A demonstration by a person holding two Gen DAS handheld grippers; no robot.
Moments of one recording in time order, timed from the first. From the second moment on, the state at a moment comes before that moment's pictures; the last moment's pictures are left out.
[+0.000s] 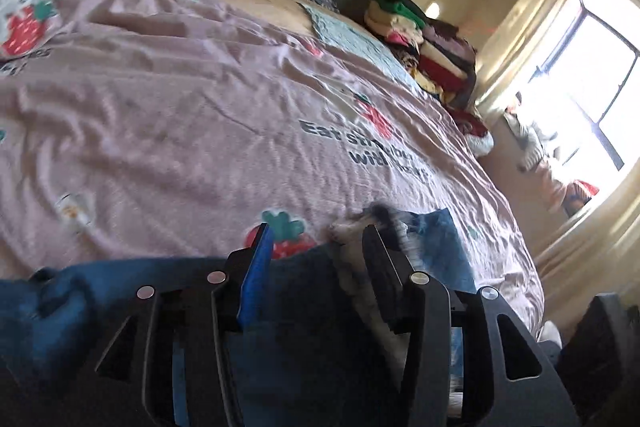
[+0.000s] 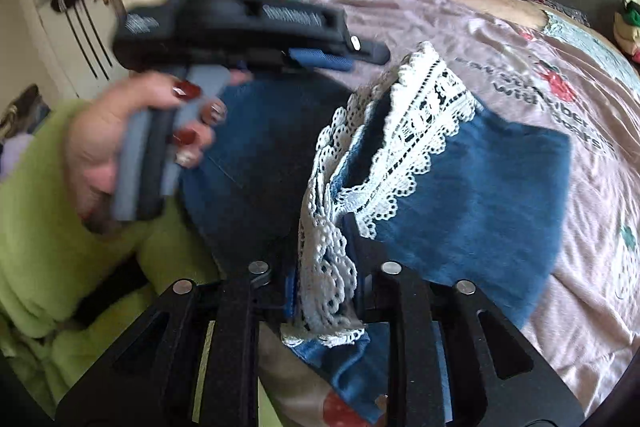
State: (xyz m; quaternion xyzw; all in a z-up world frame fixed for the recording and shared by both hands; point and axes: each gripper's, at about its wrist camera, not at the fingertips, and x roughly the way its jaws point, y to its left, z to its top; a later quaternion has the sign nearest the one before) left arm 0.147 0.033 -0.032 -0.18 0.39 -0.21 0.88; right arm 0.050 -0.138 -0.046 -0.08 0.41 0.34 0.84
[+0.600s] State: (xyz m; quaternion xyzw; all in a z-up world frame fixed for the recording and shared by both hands) left arm 0.161 0.007 -0.049 -0.20 0.44 -0.24 0.84; right arm 0.089 -0.249 -0.007 0.02 0.37 0.23 0.90
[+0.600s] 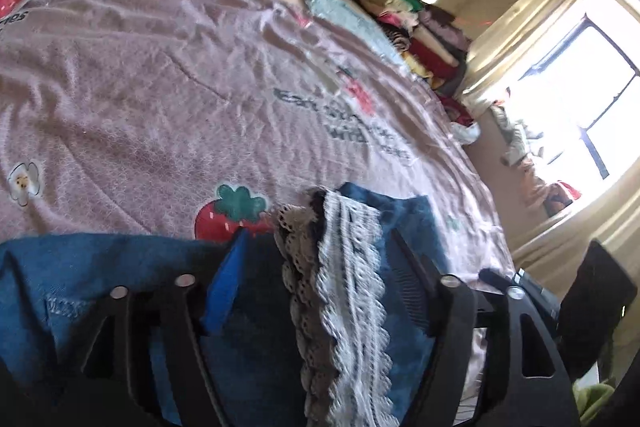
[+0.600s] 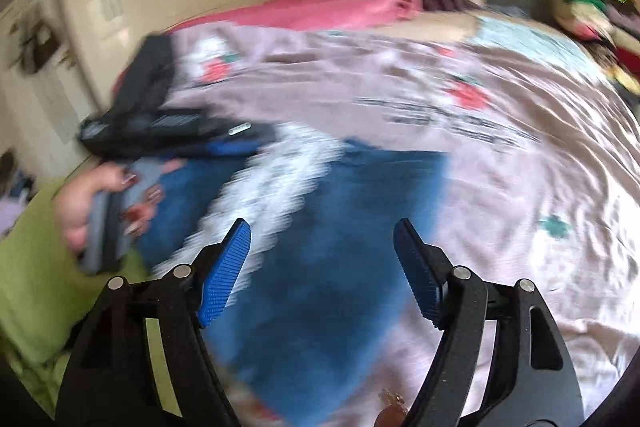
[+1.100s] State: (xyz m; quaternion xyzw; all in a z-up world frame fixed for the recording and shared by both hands) left arm 0.155 -0.003 -0.038 -0.19 0.41 -0.23 0.86; right arm 0.177 -0.265 -0.049 0.11 0.44 0.26 0.85
